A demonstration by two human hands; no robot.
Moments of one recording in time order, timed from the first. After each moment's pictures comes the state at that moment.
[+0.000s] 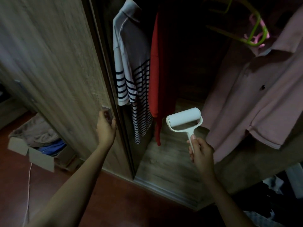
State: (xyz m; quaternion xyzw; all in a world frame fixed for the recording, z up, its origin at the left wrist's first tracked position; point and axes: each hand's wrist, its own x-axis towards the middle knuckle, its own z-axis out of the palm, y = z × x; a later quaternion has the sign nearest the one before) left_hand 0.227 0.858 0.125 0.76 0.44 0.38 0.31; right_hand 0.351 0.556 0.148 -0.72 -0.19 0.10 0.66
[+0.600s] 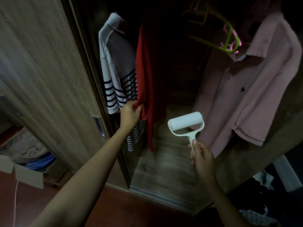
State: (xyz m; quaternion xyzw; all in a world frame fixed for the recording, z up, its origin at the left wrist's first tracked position) left_hand 0.331 0.812 0.193 0.84 0.23 0.37 0.32; right_hand 0.354 0.532 0.157 -0.71 -0.15 0.07 0.69
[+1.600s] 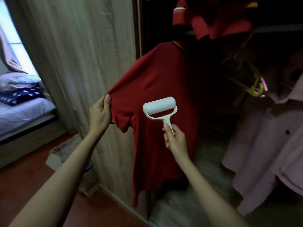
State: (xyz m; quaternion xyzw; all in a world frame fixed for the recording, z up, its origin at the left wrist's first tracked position) left_hand 0.149 0.875 0.331 0.71 0.31 0.57 0.26; right_hand 0.312 0.697 0.260 -0.58 -0.37 0.18 0.70
